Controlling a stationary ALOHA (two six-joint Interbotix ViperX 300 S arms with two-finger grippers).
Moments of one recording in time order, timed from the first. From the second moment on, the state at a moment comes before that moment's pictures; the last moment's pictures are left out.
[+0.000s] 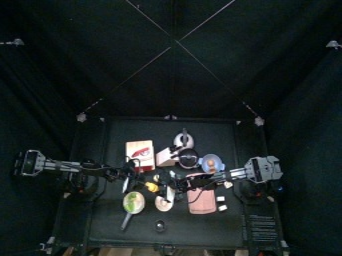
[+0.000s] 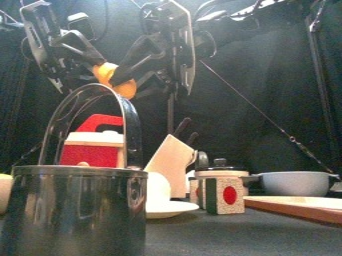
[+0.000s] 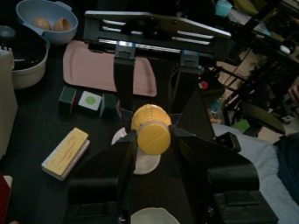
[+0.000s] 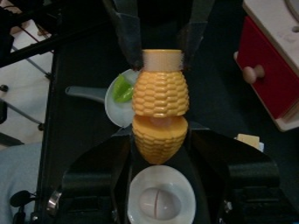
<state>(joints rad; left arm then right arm) 0.06 -0.52 1.05 0.97 -0.32 -1.27 0.06 0.14 0.37 -0.75 -0.02 1.08</state>
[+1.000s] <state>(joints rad) 0.06 -0.52 1.05 0.97 -0.32 -1.27 0.05 0.15 0.35 -0.79 -0.02 1.08</state>
